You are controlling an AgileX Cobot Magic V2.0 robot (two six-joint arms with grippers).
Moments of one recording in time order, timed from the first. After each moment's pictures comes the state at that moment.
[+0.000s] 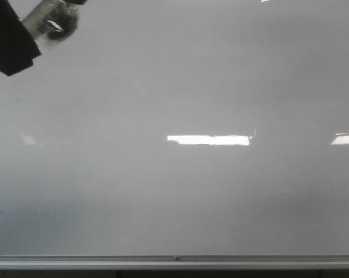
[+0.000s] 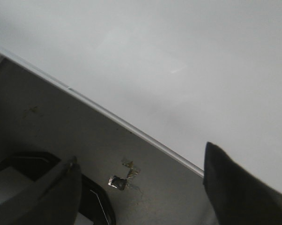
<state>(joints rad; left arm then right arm) -0.62 1.29 -1.18 -0.11 1.12 0.51 0.25 1.02 -1.02 0.19 0.98 -0.34</state>
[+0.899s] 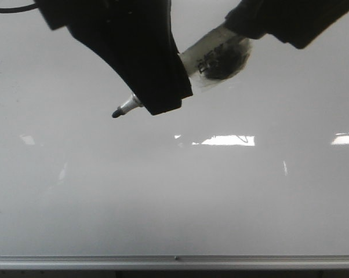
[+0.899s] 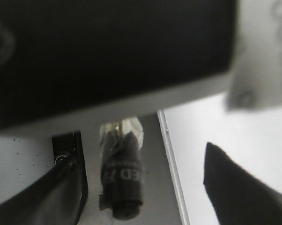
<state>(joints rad) -0.94 1.50 -1.33 -0.11 1.08 0.64 0.58 1.15 -1.11 0.43 0.98 -0.90</state>
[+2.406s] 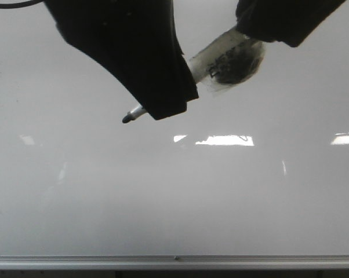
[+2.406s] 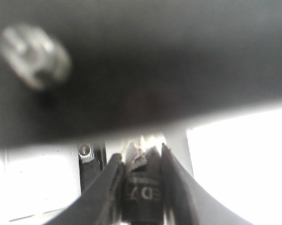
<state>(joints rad) -0.94 1.48 -1.33 -0.10 1.05 0.63 0.58 1.18 -1.13 0.45 1.08 -0.92</state>
